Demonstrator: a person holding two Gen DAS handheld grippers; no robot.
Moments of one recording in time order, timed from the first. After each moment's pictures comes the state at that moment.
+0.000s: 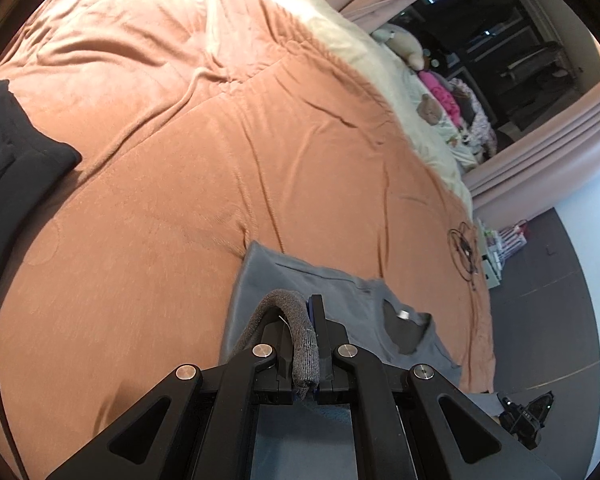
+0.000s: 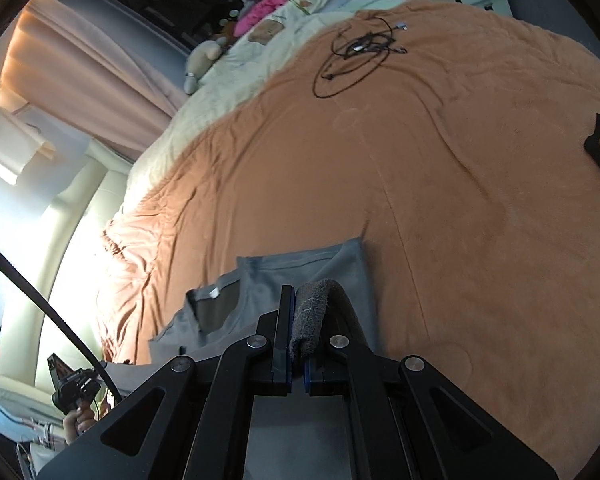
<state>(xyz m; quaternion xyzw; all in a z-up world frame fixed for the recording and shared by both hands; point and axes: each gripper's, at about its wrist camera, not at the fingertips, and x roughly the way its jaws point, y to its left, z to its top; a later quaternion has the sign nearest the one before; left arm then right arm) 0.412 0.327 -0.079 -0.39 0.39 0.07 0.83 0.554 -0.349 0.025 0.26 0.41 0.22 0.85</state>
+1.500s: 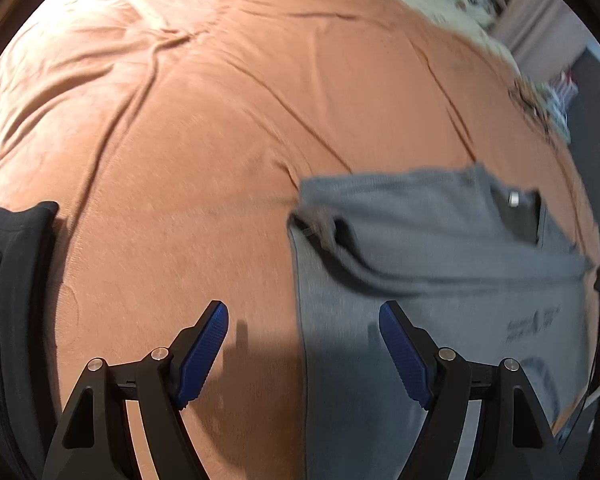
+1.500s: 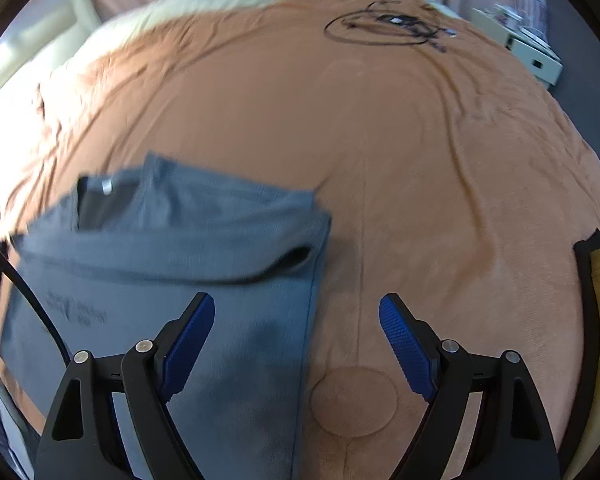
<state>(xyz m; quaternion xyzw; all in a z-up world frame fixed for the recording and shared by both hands) 0.451 0.305 -0.147 -0.15 0.56 0.06 0.81 0.559 -0.262 0.027 -0.04 0.48 0.17 0.86</state>
